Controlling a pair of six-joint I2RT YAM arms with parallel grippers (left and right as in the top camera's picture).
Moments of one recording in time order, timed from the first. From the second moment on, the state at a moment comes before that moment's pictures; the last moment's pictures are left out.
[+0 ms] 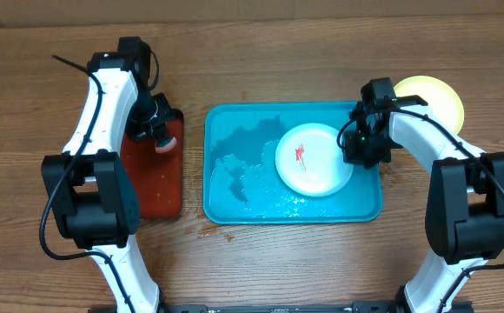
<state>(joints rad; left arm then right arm) 0.03 2.08 1.74 -1.23 0.01 -0.46 0.12 1.95 1.27 -0.82 -0.17 0.17</state>
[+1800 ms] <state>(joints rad) -0.27 1.90 1.61 -0.96 0.23 -0.47 0.28 1.96 1.27 -0.62 -0.14 0.30</state>
